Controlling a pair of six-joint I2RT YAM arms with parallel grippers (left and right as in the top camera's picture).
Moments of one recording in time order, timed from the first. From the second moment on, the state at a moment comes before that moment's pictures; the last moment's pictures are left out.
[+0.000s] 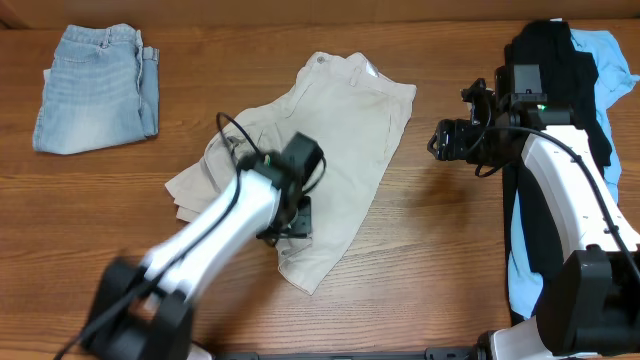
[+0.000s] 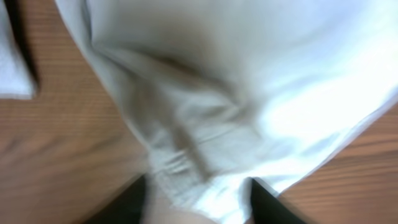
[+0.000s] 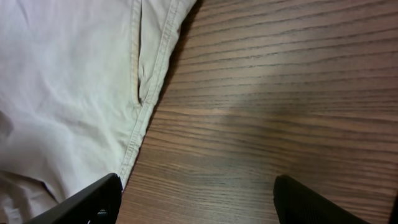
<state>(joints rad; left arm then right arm) -0.56 1.64 1.13 -1.01 -0.01 -0.58 -0.01 1.69 1.36 -0.93 -0.30 0.07</state>
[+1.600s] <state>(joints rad) 0.18 1.45 0.92 -0.76 -0.10 -0.56 0.00 1.85 1.36 -0.48 -0.43 0.11</state>
